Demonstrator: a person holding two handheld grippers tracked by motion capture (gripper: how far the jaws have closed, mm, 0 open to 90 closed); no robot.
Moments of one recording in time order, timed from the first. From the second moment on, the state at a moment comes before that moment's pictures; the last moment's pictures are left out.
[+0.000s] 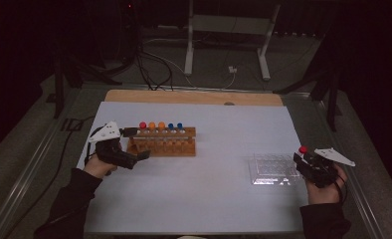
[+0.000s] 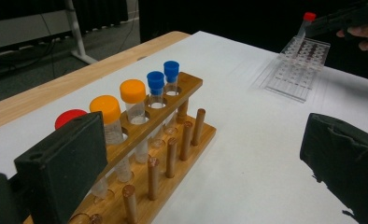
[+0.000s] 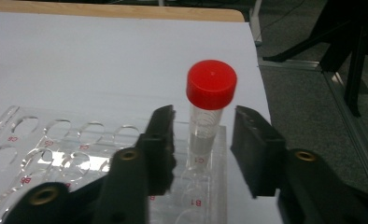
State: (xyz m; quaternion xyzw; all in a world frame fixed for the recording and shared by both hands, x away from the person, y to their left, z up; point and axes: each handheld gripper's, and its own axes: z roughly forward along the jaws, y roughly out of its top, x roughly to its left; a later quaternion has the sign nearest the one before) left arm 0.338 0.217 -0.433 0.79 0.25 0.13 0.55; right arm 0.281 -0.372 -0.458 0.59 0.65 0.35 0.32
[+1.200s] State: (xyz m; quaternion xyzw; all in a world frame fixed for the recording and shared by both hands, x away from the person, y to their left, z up) left arm 0.333 0.208 -0.425 0.79 0.24 0.13 0.54; right arm 0.251 -0.330 -0.394 0.50 0.67 0.41 0.38
